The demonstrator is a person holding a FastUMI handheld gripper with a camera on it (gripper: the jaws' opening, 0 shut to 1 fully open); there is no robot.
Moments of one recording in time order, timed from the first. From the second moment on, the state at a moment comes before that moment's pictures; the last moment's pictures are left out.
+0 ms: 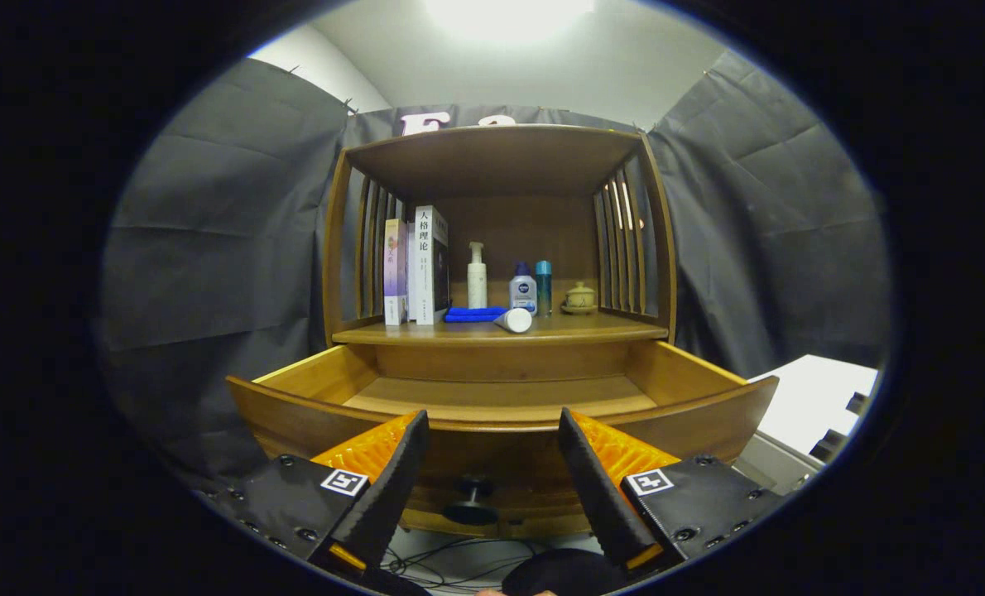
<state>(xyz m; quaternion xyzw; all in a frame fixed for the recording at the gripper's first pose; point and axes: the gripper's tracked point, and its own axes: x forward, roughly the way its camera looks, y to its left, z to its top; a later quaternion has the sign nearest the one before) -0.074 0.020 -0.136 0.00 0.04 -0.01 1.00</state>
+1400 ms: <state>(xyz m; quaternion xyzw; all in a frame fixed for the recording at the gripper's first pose) -0.010 0.019 -0.160 -0.02 0.07 -0.04 1.00</state>
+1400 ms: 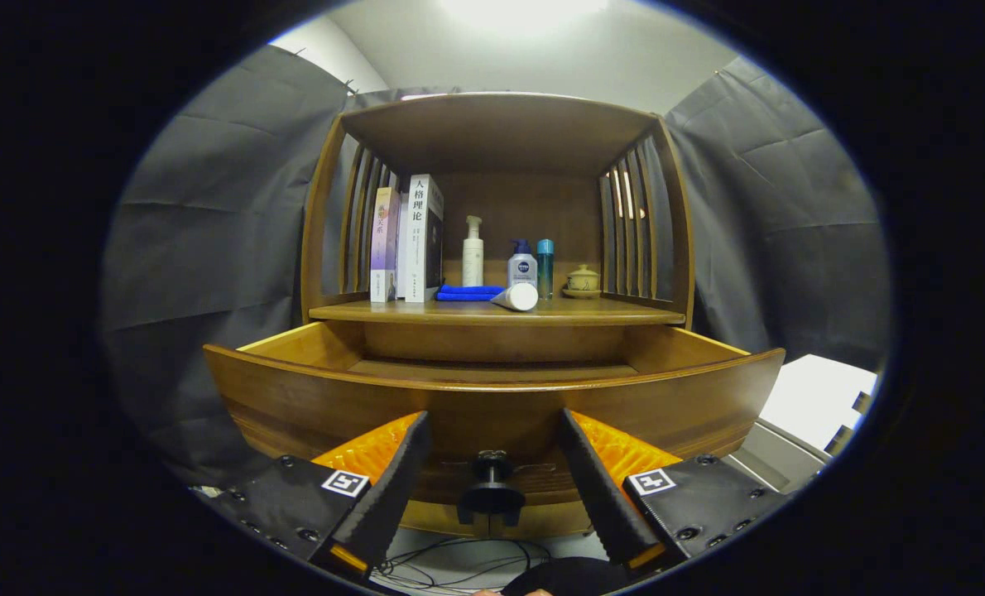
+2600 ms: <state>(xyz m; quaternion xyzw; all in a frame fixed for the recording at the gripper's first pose) 0.115 0.016 -0.155 0.00 0.08 -0.06 1.00</state>
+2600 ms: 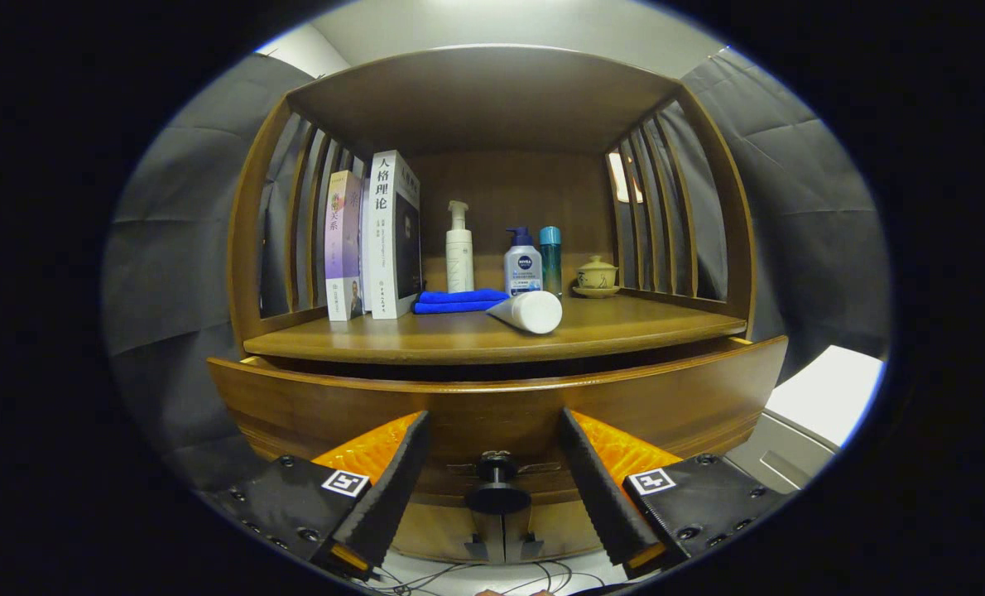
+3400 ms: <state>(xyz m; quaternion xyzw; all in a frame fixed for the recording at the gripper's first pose) 0.146 0.001 -0.140 -0.01 0.09 -0.04 1.00</state>
